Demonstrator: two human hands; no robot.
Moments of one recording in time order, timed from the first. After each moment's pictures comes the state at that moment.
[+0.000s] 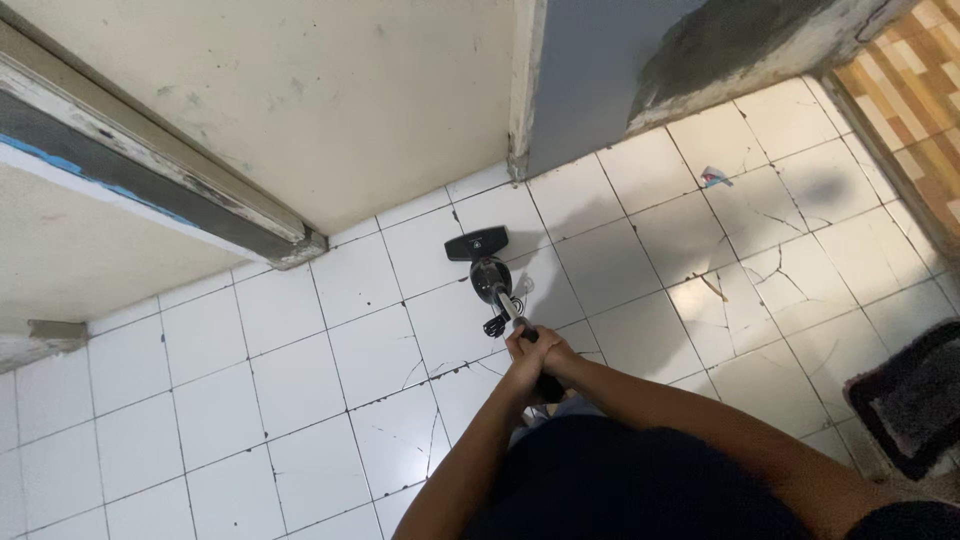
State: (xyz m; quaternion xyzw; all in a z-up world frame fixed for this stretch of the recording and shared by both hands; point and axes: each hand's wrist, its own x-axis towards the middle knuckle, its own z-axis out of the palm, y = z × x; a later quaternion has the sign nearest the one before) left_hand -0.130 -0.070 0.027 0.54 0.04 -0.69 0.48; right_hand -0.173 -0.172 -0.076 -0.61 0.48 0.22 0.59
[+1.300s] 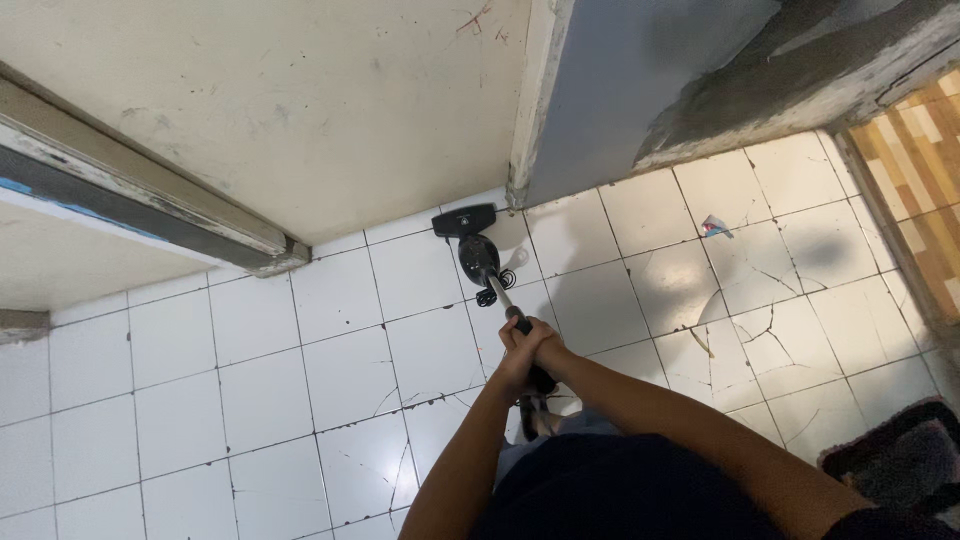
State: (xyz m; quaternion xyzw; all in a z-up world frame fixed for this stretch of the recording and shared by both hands) left_hand -0.053 -0.217 0.002 0.54 0.03 -0.65 0.54; right_hand -0.085 -0.316 -0.053 -0.64 0.46 0.22 0.57
